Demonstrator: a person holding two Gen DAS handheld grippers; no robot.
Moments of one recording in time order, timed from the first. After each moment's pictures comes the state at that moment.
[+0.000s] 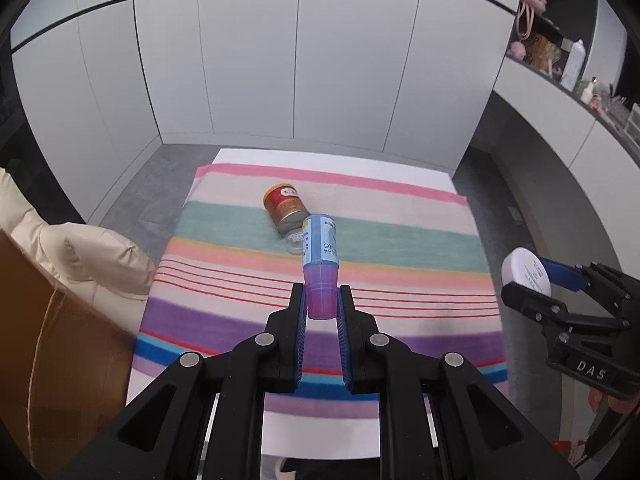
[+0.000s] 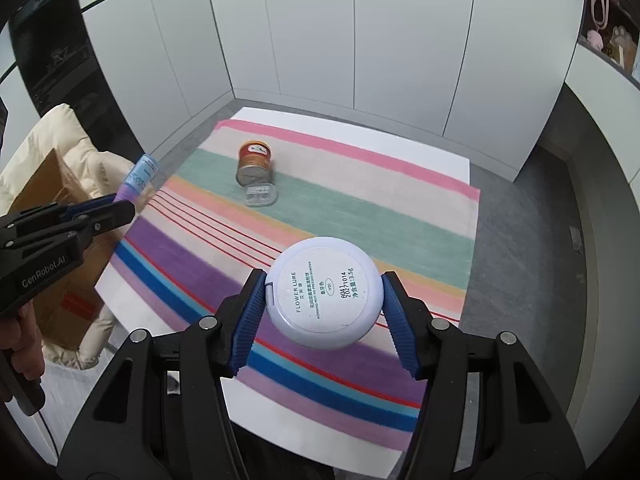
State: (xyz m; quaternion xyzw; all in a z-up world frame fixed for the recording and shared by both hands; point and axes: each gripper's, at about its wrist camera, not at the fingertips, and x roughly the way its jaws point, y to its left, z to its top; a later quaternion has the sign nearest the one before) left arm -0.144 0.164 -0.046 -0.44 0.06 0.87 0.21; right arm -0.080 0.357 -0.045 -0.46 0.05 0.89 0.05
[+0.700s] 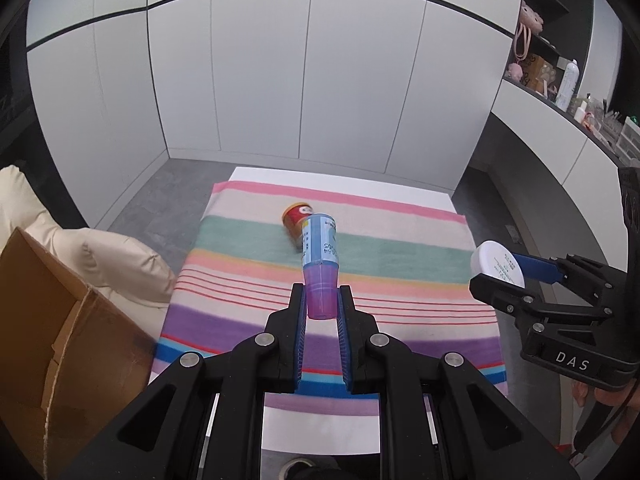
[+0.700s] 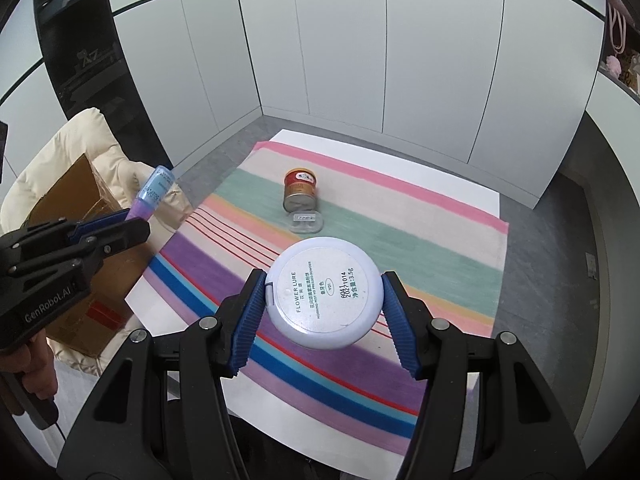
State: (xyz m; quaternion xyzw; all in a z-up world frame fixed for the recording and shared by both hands) left arm -0.136 0.125 -0.027 -0.41 0.04 0.89 0.21; right arm -0.094 0.312 -0.025 -0.43 0.05 0.90 0.01
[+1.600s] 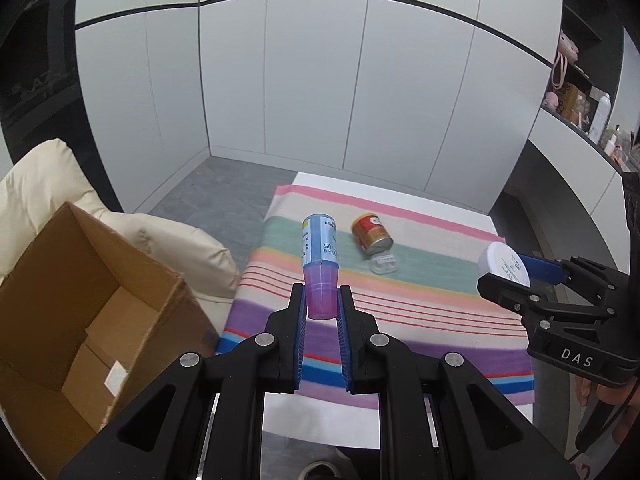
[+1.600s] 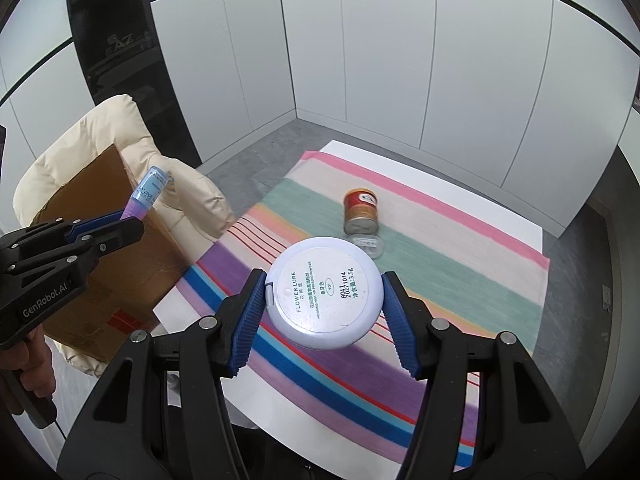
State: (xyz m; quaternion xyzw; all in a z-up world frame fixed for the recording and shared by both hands) left arm -0.144 0.040 -0.020 -0.39 0.02 0.91 0.15; right arm -0.130 0.241 -0.020 -0.41 0.02 0.91 -0.04
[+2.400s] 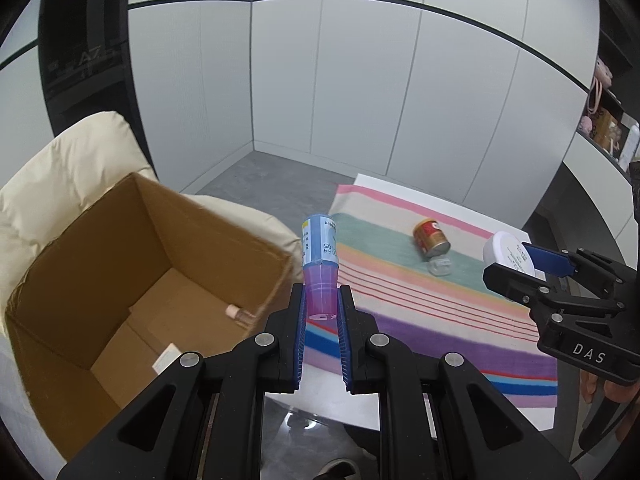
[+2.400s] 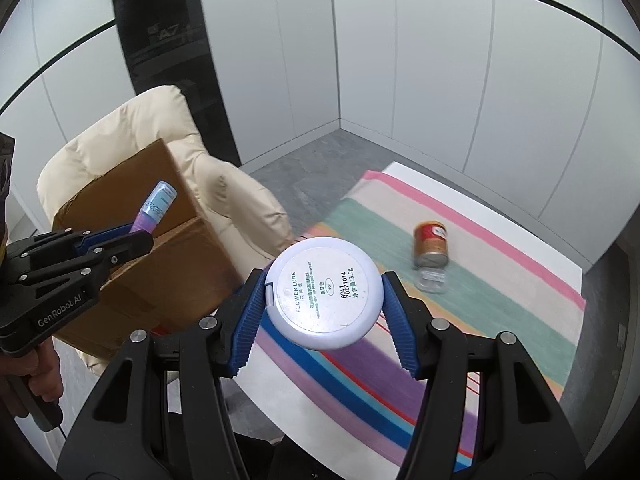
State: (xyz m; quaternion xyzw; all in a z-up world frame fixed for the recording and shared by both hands) left arm -0.138 -0.045 -0.022 -0.39 -0.01 0.92 0.08; right arm -0.152 0.159 -0.013 -0.40 -0.01 0.91 -0.11
